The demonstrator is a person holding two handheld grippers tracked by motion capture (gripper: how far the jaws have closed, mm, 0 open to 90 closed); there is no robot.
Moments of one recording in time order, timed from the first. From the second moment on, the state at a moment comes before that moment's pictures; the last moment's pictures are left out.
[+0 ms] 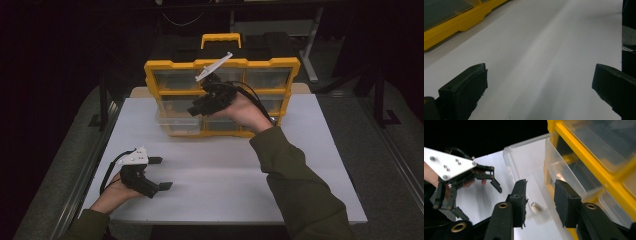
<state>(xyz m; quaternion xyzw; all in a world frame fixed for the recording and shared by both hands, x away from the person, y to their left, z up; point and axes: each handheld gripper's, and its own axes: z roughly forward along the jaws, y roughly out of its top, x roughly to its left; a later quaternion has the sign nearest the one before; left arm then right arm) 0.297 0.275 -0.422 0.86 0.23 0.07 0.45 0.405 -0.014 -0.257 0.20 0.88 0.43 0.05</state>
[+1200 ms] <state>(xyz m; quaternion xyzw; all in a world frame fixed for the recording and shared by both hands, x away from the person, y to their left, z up) 0.297 0.276 -0.424 0.86 0.23 0.06 0.45 0.363 -0.099 -0.339 0.28 0.84 0.45 0.10</state>
